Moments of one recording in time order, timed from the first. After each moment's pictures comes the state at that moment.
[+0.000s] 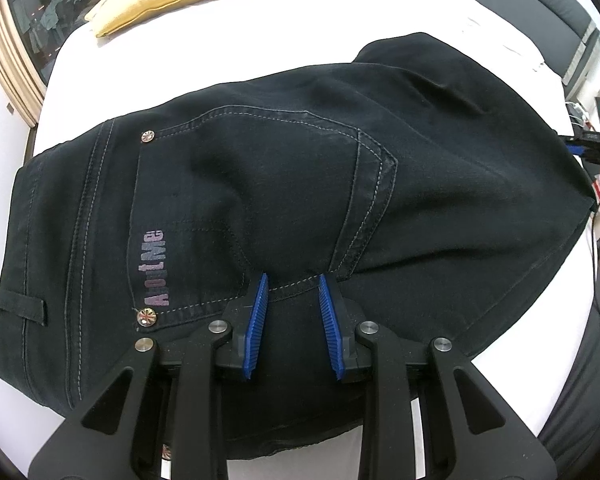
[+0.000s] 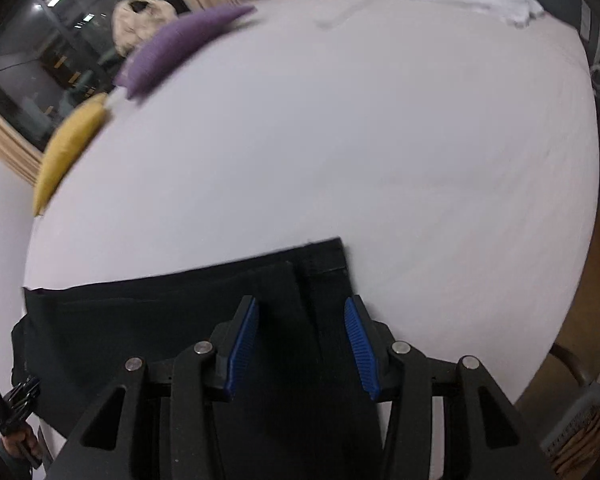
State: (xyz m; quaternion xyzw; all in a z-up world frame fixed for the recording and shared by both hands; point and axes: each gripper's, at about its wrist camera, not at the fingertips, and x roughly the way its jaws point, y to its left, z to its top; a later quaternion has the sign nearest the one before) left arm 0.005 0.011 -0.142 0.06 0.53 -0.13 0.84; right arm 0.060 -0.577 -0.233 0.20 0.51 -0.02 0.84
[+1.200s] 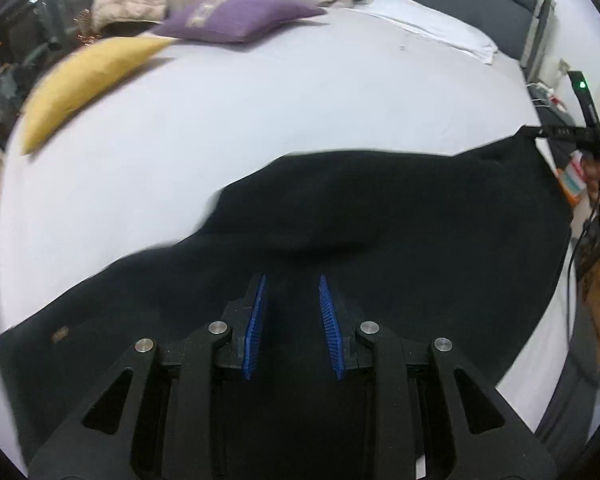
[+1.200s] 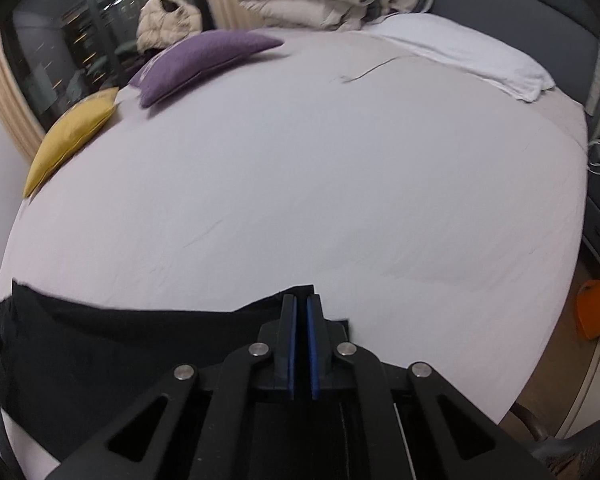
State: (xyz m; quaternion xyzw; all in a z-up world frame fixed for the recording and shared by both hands) left arm 0.076 -0.130 -0.101 0.11 0.47 -0.21 0.85; right arm 0.066 -0.570 -0.179 0.12 0.45 -0.04 0.89
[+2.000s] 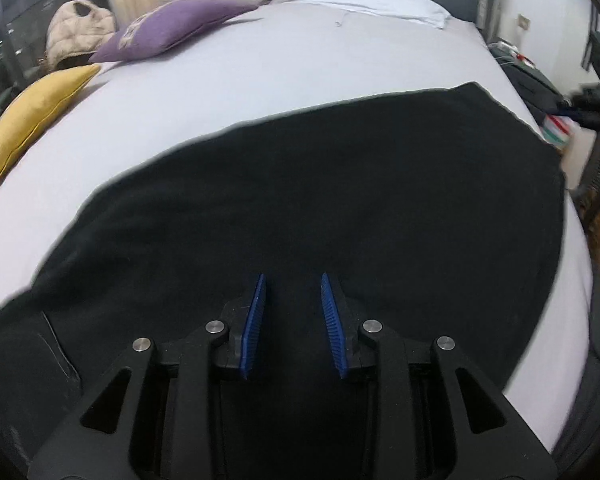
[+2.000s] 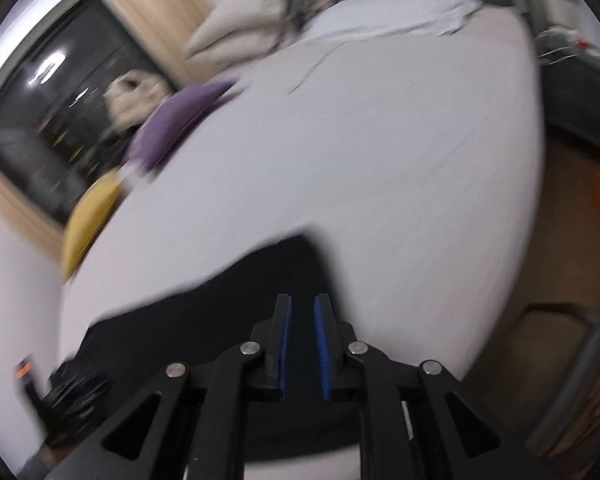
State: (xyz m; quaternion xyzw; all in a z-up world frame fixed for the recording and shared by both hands) left arm 0.037 -0.210 -0.154 0.16 0.43 -0.25 0.85; right arm -0.032 -0.569 -0.189 0.28 0.41 0.00 0.87
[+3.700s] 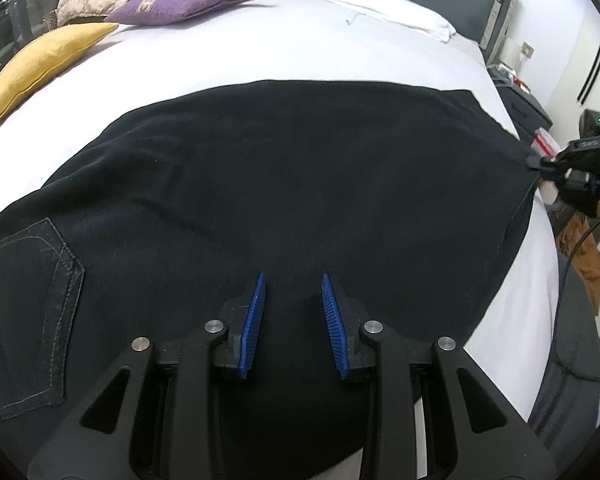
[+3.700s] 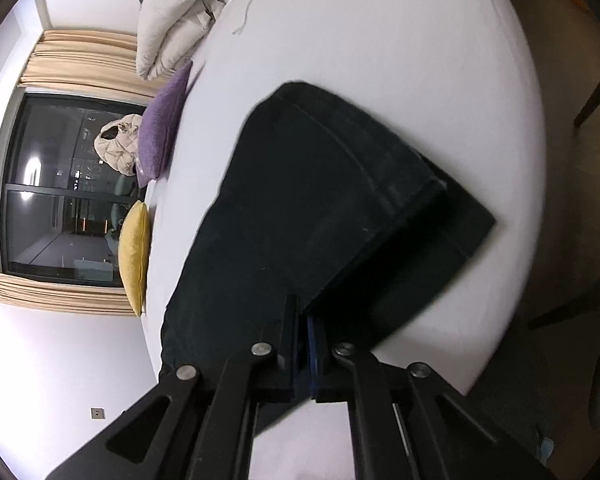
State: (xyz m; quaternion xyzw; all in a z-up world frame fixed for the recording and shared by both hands) left arm 0.011 -0.157 -0.146 0.11 0.48 -0.27 0.83; right arm -0.081 -0.545 -0.241 0.53 0.40 -0.01 0.75
